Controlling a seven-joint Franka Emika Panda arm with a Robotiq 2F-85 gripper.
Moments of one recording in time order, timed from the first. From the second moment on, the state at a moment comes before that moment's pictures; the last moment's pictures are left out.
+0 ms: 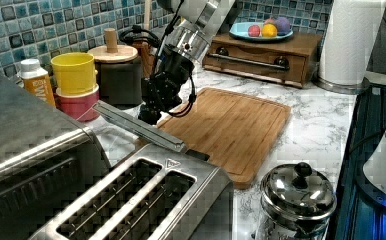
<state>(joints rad) -0.01 0.32 0.14 -2.29 1.32 1.00 -1.46</state>
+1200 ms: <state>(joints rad) 0.03 0.21 0.23 -2.13 0.46 0.90 -0.51</state>
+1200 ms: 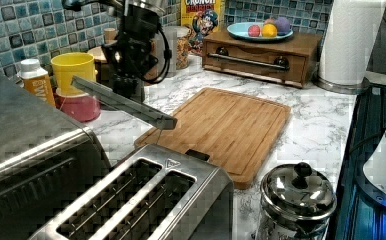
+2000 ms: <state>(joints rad) 0.28 0.31 0.22 -1.68 -0.15 0.54 0.06</state>
